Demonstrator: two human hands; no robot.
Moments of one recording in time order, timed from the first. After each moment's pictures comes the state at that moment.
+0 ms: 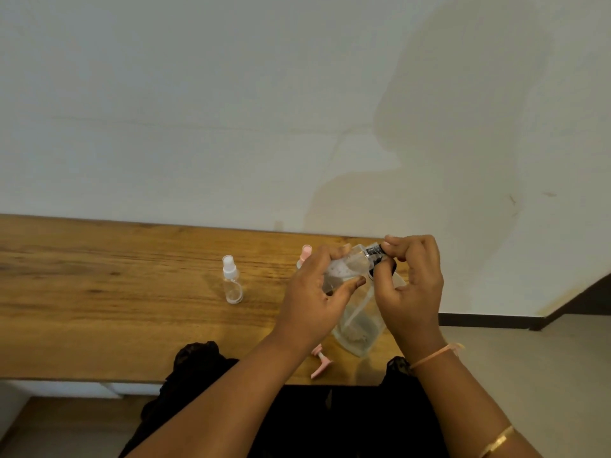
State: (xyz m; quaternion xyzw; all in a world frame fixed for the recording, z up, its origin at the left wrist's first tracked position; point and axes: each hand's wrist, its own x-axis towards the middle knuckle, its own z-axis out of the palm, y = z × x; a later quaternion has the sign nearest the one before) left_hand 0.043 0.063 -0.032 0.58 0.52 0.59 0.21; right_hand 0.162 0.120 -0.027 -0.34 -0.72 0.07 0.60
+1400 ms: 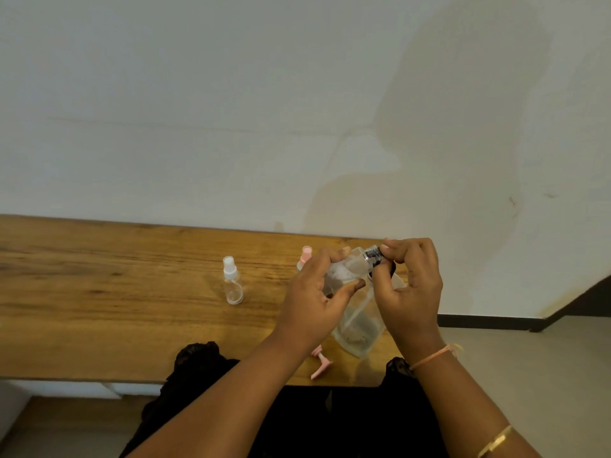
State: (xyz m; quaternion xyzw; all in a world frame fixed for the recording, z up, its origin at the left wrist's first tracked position) left_hand 0.043 0.062 -0.034 0.57 0.52 0.59 0.22; right_hand 0.162 0.119 -0.027 -0.33 -0.72 0.08 0.60
